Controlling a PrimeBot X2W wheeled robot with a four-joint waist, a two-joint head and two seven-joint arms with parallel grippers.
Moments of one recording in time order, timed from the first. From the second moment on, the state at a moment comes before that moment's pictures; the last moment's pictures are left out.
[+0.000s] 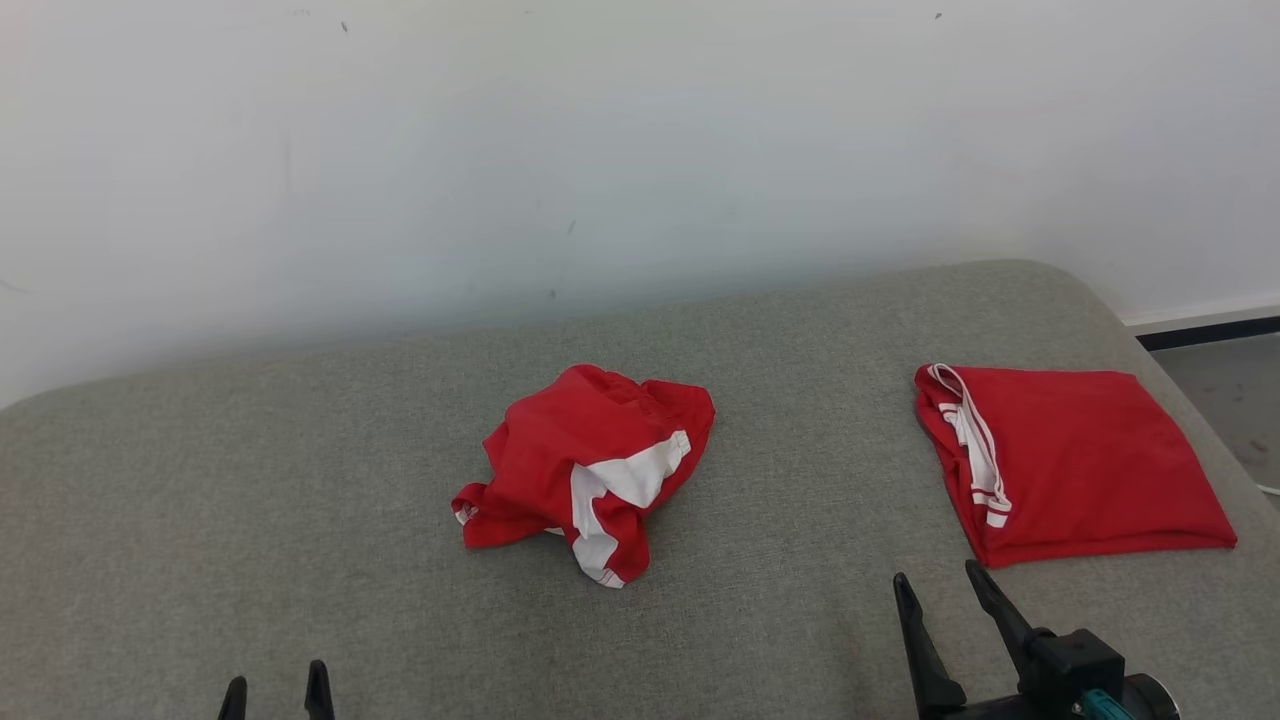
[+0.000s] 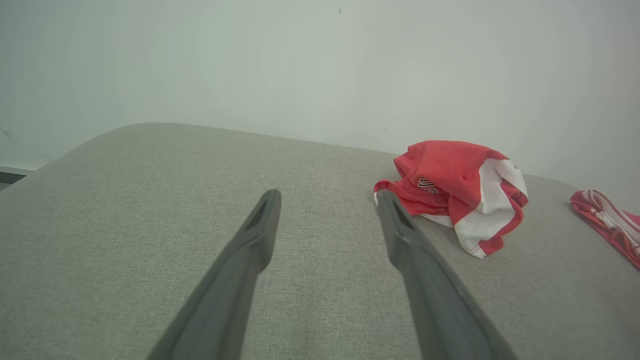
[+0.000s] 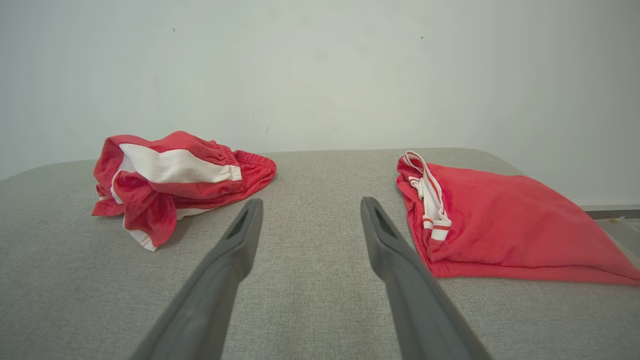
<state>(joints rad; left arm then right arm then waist) 0.18 0.09 0.03 0.10 -0.29 0.00 -0.26 -0.03 -0.08 0.11 0.31 0.11 0.13 -0.22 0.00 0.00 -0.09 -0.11</state>
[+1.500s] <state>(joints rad) -0.19 0.10 -0.08 0.23 -0.25 -0.09 -0.03 -0.06 -0.07 0.14 0.33 0.12 0.13 -0.23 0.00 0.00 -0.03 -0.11</state>
